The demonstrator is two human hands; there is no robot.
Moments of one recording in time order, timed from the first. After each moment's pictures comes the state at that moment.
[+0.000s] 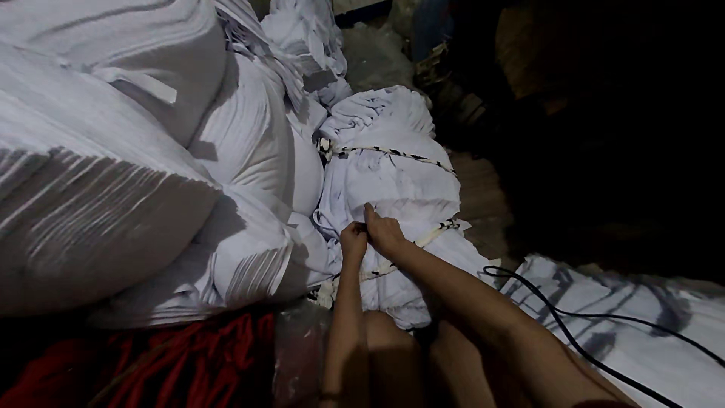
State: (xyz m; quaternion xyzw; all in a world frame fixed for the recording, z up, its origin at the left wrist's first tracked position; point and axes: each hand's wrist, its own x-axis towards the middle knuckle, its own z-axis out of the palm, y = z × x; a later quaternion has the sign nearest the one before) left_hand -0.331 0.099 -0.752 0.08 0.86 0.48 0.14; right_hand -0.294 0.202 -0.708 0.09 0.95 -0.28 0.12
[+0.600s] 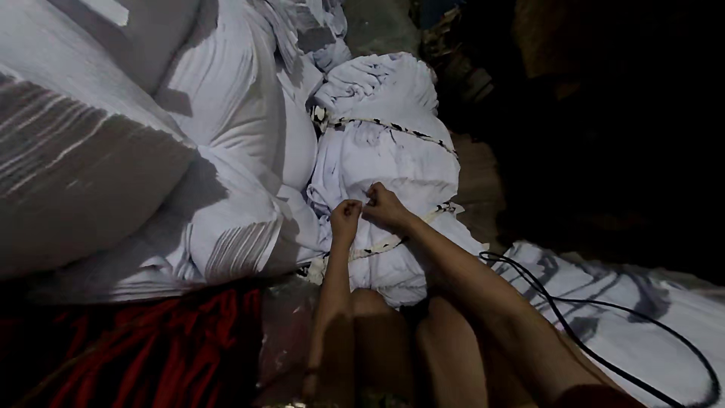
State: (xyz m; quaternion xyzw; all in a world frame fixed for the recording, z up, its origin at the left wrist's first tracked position) left_hand -0.331 0.088 -0.768 0.10 0.85 0.51 0.13; right_hand -0.292 0.231 -0.741 0.14 0.81 -0.57 0.09
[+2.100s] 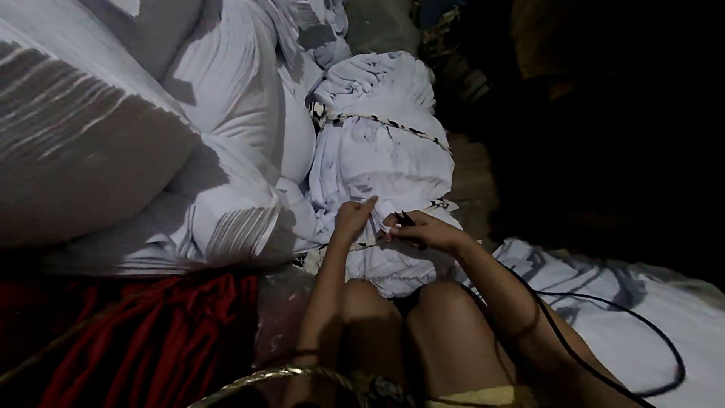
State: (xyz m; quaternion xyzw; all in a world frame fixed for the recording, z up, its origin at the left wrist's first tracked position) left_hand -0.312 0.099 -0.720 0.09 0.86 0.39 0.30; right_hand -0.194 0.272 -0.683 -0.01 0.67 -0.70 0.23
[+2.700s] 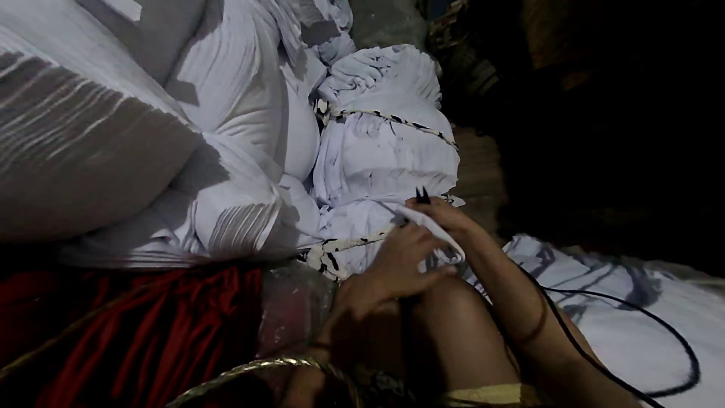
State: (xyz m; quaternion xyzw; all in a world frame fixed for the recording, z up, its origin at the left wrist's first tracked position) left_hand -0.202 0.109 -0.655 0.52 0.77 0.35 0.11; right_hand -0.193 0.289 -0.694 0.21 0.65 -0.72 0.13
